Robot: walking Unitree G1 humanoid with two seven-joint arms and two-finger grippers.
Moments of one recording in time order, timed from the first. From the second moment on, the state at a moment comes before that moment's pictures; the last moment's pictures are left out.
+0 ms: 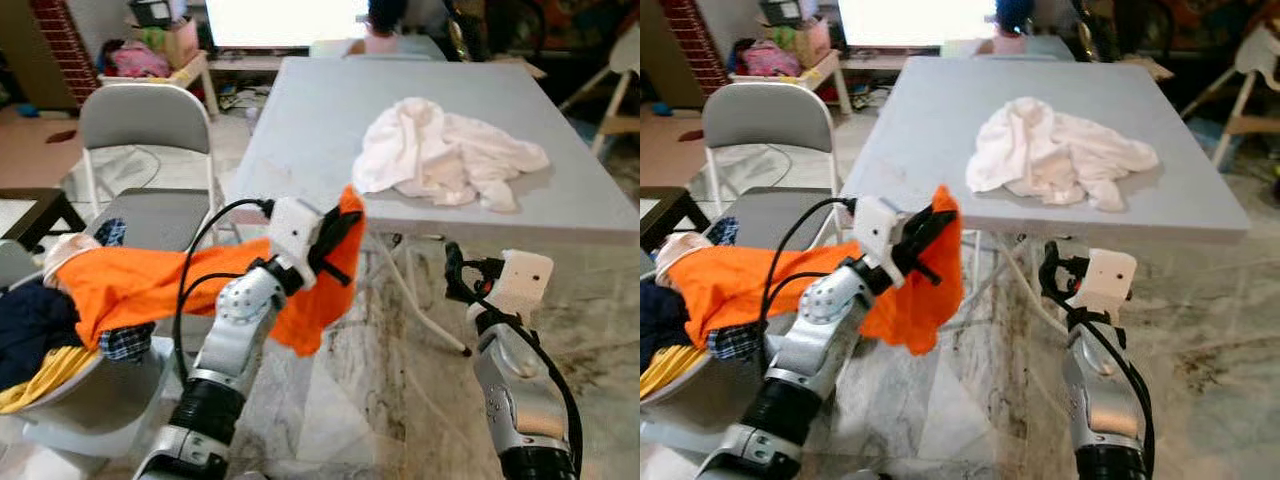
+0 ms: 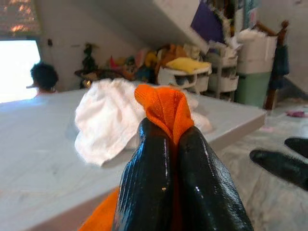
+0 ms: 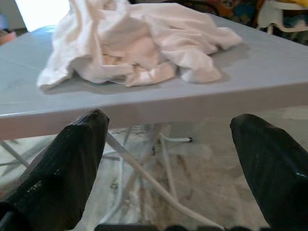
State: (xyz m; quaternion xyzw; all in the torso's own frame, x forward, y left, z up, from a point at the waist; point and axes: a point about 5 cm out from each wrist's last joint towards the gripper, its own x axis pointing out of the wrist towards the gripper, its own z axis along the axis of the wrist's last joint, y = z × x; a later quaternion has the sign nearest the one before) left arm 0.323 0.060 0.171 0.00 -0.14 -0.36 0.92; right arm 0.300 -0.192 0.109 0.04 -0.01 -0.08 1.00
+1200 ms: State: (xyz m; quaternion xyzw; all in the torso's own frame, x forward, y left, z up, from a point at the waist) left arm 0.322 0.043 0.314 0.01 -0.38 -0.35 0.86; right arm 0.308 -0.186 0.108 0.04 -0.02 -0.08 1.00
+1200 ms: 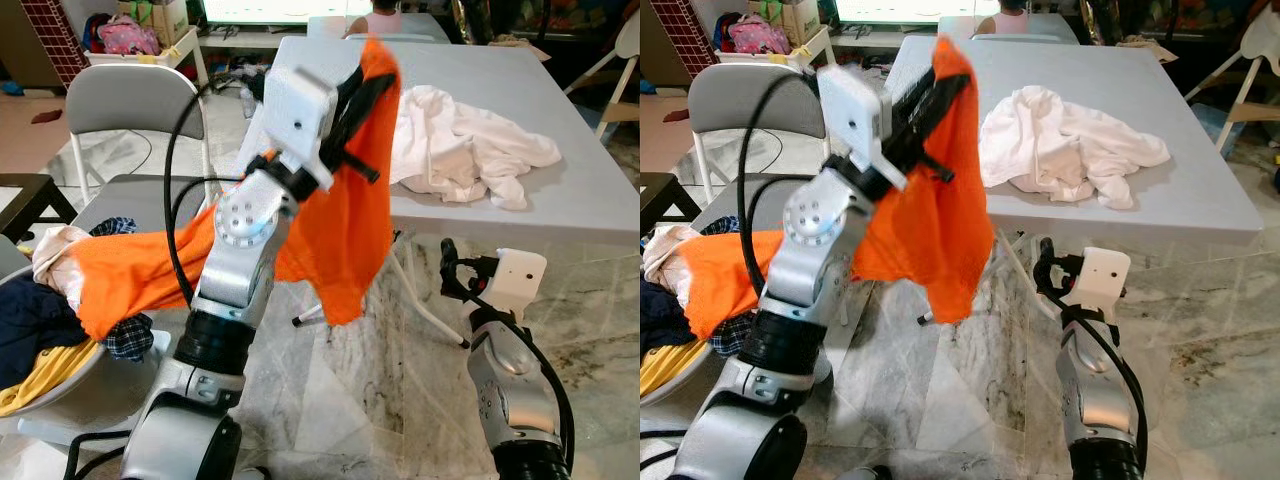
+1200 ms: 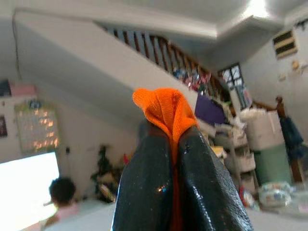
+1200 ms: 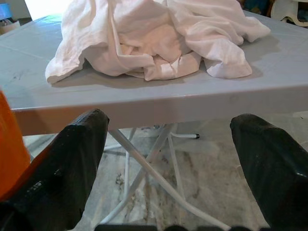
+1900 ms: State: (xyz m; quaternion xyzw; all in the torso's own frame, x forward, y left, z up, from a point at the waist) left arm 0.330 0.084 0.163 0.05 -0.13 -0.31 0.94; right arm 0.300 -0.186 0.093 0.03 0.00 -0.07 1.00
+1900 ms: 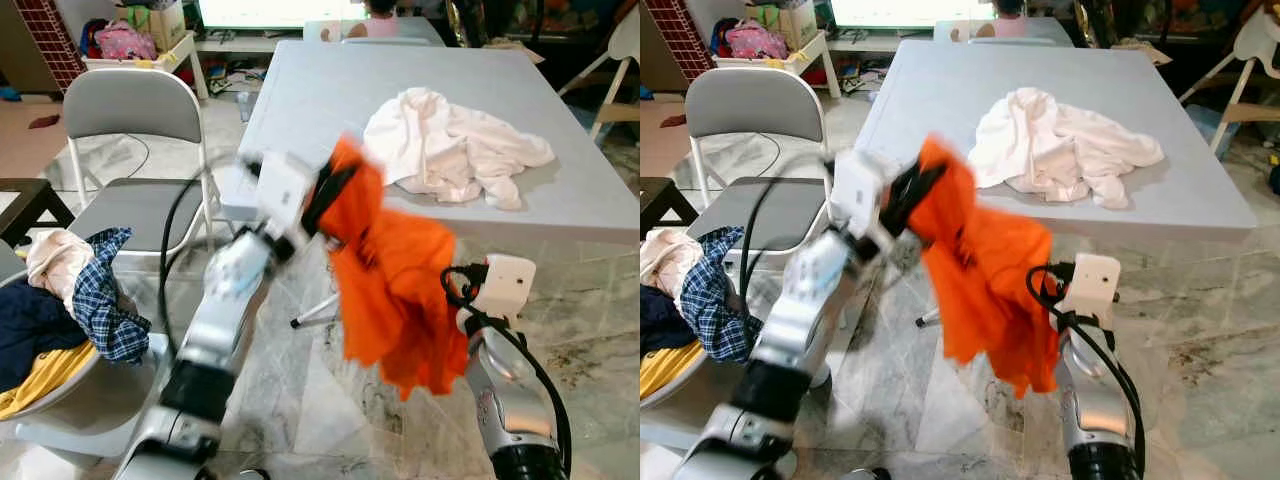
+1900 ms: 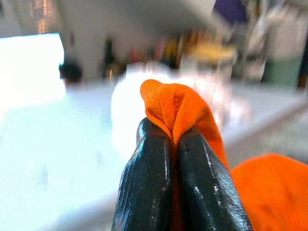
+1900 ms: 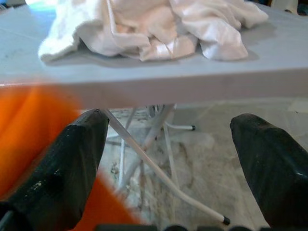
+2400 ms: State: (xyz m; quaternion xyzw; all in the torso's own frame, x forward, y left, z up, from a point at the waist) left arm 0.301 0.106 0.089 0.13 -0.01 -0.34 0.93; right arm 0.296 -0.189 0.090 0.02 0.01 -0.08 1.00
